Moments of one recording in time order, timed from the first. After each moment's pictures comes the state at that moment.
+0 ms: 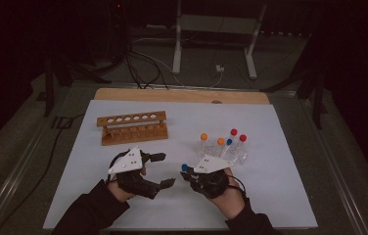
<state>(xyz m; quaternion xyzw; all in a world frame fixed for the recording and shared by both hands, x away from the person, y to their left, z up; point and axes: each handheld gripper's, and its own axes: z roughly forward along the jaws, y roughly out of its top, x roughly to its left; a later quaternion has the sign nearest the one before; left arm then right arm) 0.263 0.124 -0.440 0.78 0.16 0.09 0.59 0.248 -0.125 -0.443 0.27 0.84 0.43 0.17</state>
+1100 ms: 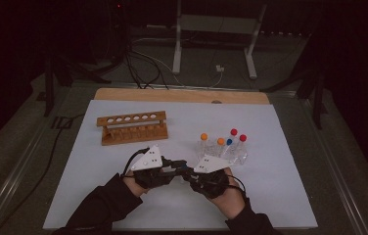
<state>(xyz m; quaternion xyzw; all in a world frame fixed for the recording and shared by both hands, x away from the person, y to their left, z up) 0.277 0.086 -0.445 0.81 0.13 0.10 0.57 0.248 -0.125 -0.443 0.27 0.84 0.43 0.17</state>
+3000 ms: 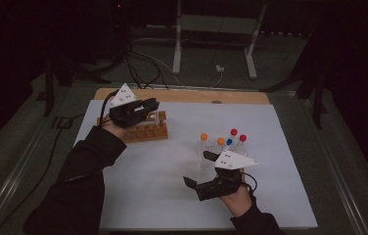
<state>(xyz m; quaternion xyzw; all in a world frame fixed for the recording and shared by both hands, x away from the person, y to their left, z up) 0.397 0.150 -0.373 0.76 0.25 0.25 0.54 0.246 -0.155 -0.426 0.28 0.78 0.55 0.15</state>
